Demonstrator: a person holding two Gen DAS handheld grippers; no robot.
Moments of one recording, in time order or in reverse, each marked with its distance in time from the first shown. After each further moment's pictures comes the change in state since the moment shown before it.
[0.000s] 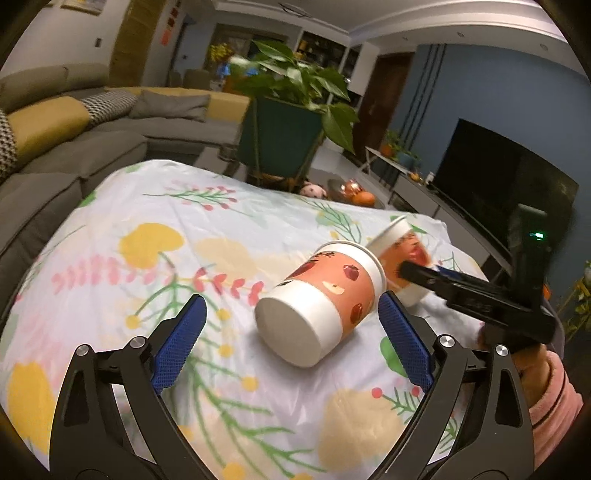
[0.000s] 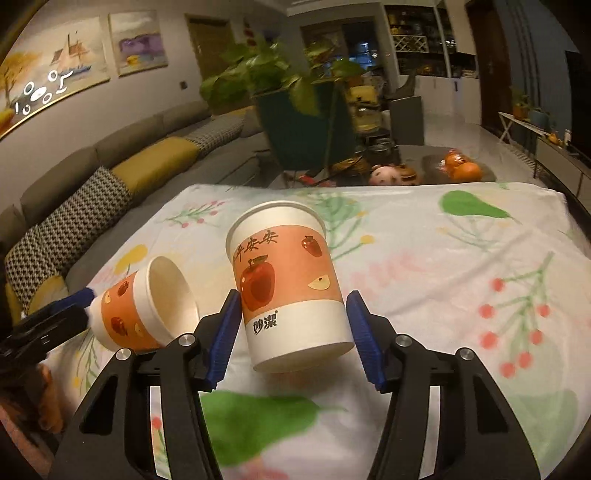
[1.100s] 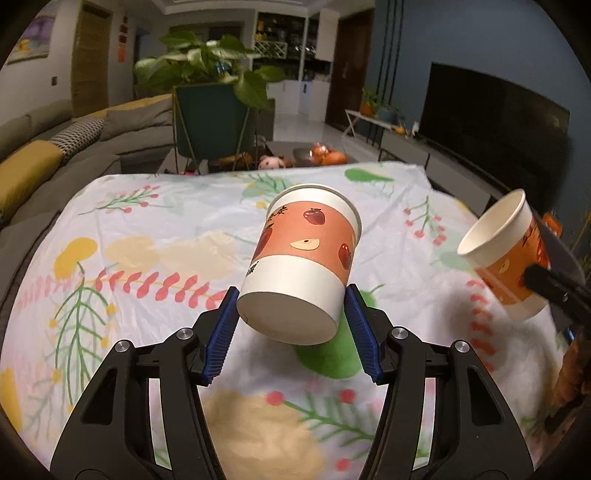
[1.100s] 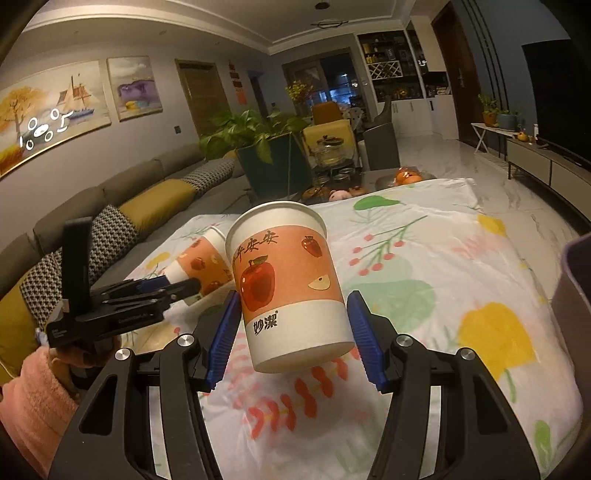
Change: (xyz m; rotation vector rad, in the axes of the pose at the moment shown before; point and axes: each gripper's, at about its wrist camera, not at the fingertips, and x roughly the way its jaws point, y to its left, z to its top) left arm 0.027 -0.107 -0.023 0.197 0.068 0.054; right arm -0.150 -0.051 -0.069 0.073 -0.153 -0.007
